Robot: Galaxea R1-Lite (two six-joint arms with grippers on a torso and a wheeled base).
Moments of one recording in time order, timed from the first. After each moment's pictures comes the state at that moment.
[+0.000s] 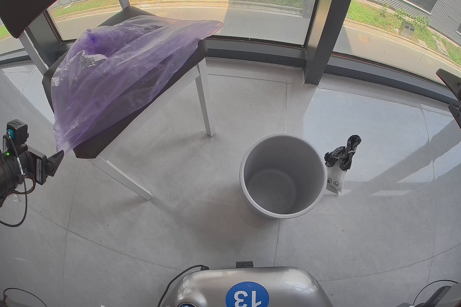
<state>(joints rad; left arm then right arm) 0.14 1.23 -0.62 -0.29 0.05 0.45 0.20 1.03 -0.63 -0.50 -0.21 0.64</state>
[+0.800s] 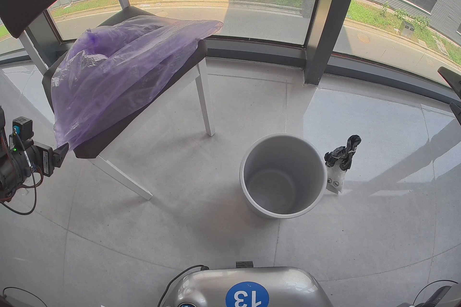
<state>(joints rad) 0.14 1.30 -0.60 -0.41 0.05 0.35 0.20 1.03 -0.63 -0.51 -0.21 0.64</state>
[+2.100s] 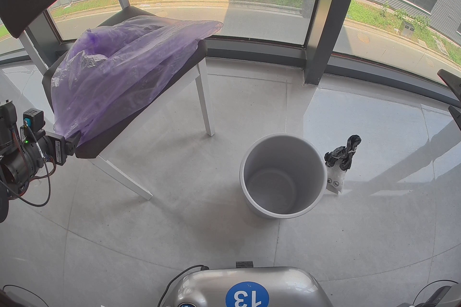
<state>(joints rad) 0.07 1.41 -0.60 -0.61 0.07 0.31 0.22 1.01 -0.61 -0.50 -0.21 0.66</state>
